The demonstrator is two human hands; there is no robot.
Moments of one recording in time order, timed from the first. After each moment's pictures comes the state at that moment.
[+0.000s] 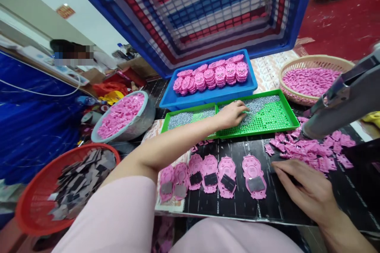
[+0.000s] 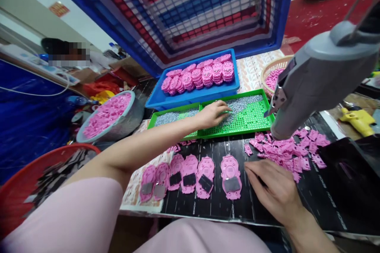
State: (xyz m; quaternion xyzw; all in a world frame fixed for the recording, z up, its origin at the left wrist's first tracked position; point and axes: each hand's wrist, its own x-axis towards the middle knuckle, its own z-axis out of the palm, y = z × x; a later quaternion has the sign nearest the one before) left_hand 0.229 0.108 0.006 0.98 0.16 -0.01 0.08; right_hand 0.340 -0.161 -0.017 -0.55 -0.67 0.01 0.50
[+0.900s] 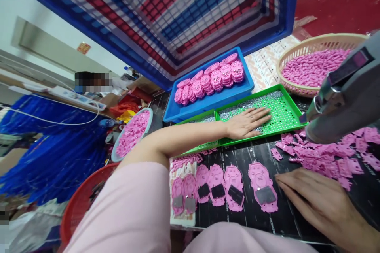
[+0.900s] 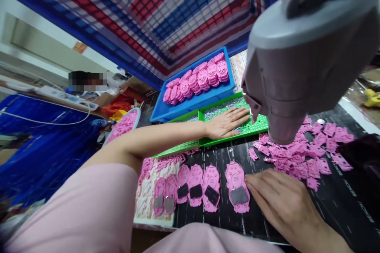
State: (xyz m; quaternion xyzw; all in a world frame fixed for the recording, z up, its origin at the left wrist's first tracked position) left_hand 0.251 0.108 -0.011 0.98 -0.07 -0.17 0.01; right_hand 0.339 -0.159 -0.012 -0.54 -0.70 0.02 0.46
